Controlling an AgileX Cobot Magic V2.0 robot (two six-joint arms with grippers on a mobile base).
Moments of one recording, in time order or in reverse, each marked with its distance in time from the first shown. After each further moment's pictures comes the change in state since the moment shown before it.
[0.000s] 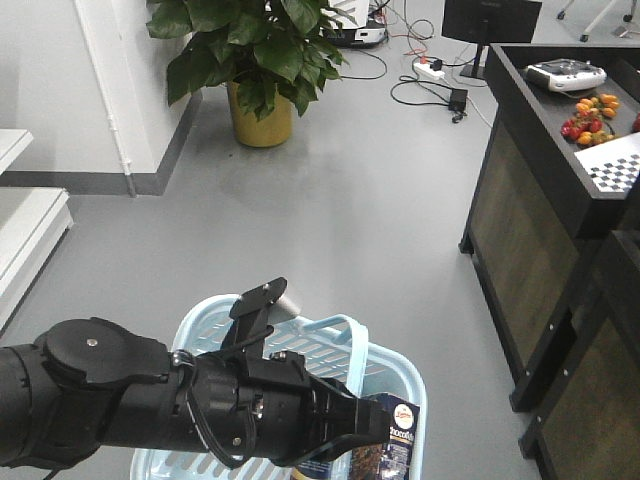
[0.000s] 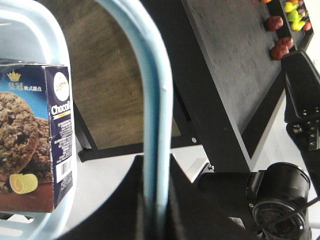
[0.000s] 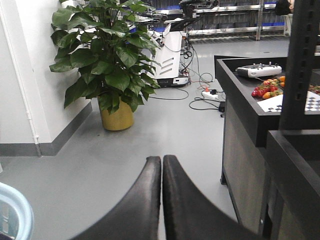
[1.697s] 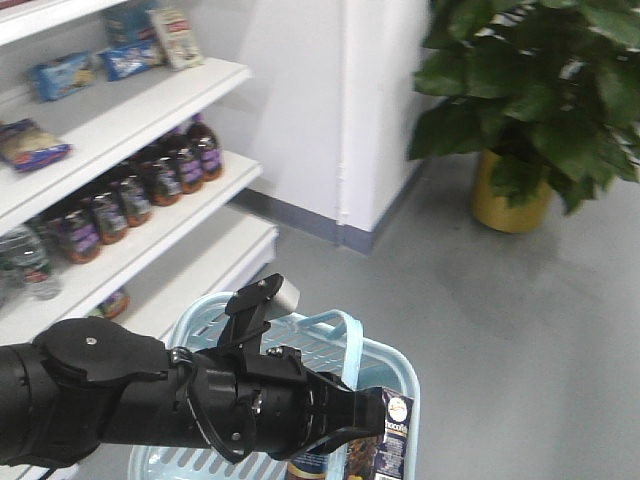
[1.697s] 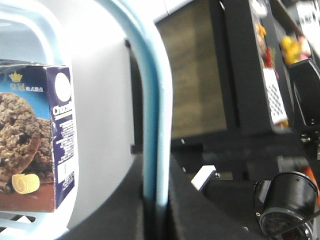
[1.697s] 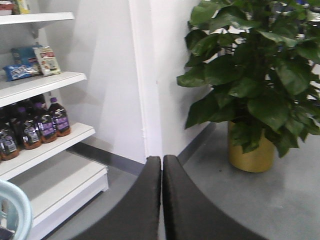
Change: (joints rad) left arm 0.000 0.000 0.000 0.000 -0.027 0.000; right arm 0.000 0.000 0.000 0.000 0.000 0.000
